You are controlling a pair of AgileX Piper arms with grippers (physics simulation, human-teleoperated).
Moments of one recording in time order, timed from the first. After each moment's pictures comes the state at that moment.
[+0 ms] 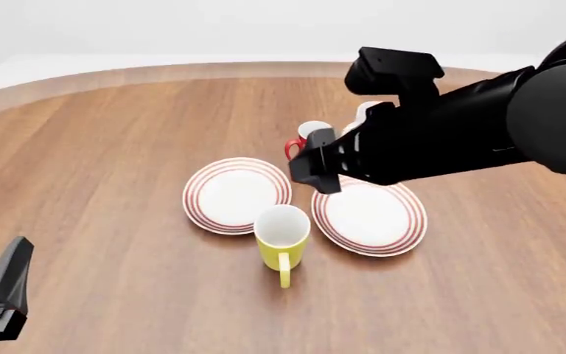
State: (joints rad) left arm 0.00 0.00 0.00 0.00 0.00; right arm 0.78 1.25 -1.12 0.68 0.36
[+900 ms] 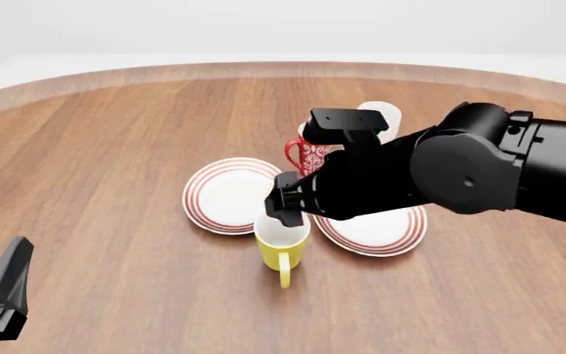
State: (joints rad) left arm 0.00 0.00 0.00 0.00 0.00; right arm 0.81 1.40 -1.03 0.53 0.44
